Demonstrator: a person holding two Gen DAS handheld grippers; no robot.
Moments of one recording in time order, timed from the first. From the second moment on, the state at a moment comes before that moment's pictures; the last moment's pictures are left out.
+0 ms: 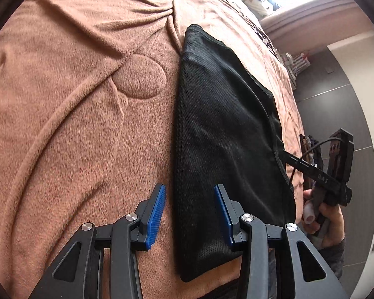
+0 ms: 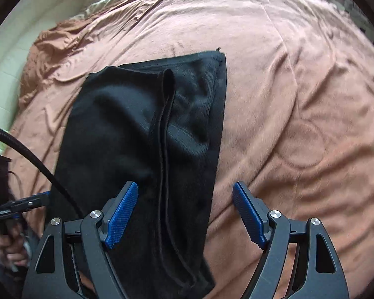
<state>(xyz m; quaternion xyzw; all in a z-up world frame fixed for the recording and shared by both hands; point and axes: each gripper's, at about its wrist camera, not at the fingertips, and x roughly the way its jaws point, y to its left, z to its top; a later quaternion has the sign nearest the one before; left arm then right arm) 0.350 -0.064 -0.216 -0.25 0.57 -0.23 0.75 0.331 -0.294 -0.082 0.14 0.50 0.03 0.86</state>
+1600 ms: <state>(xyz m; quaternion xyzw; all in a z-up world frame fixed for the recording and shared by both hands) 0.269 -0.028 -0.195 -0.24 0.58 -0.25 0.74 0.179 -0.293 -0.126 0.31 0.45 0.12 0.83</state>
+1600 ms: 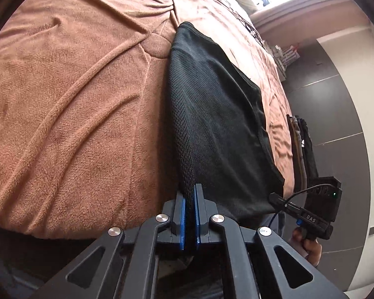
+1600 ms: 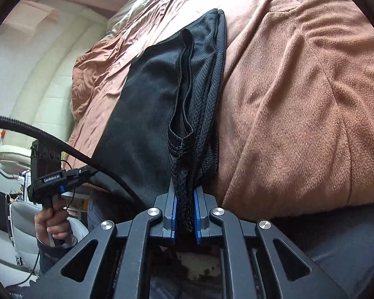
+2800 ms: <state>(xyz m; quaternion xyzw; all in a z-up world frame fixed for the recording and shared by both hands) 0.424 -0.051 -0.215 -0.25 0.57 -0.24 0.75 0.324 -0.342 -0.115 0.28 0.43 0.12 0.85</state>
